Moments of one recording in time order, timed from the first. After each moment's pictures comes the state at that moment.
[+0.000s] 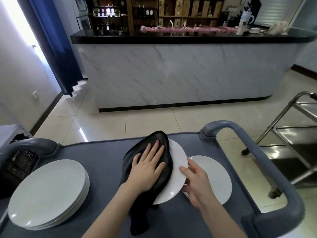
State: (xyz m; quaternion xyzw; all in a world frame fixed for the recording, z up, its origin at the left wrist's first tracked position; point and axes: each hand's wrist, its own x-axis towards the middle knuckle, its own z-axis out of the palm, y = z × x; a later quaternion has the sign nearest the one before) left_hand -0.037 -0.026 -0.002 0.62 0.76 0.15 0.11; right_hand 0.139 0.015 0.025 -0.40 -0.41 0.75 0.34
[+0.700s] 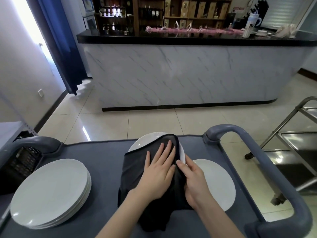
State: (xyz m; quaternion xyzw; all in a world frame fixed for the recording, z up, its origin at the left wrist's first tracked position) left_hand -0.010 -0.027 0.017 0.65 0.73 0.18 0.10; right_hand 0.117 0.019 0.033 -0.35 -0.42 0.76 0.37
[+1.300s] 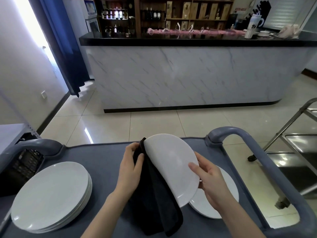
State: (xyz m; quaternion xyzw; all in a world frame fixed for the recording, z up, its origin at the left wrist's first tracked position) left_hand -0.068 -0.044 0.013 0.40 0.71 0.55 0.16; right_hand 0.154 0.041 0.056 -0.35 -0.57 0.67 0.32
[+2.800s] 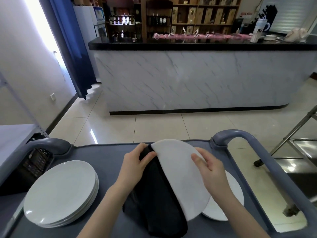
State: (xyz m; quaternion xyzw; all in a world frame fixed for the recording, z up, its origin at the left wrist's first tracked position) left_hand -0.074 -0.052 0.051 0.47 0.70 0.51 0.17; right_hand 0.140 0.035 0.075 -0.36 -0.70 0.49 0.38
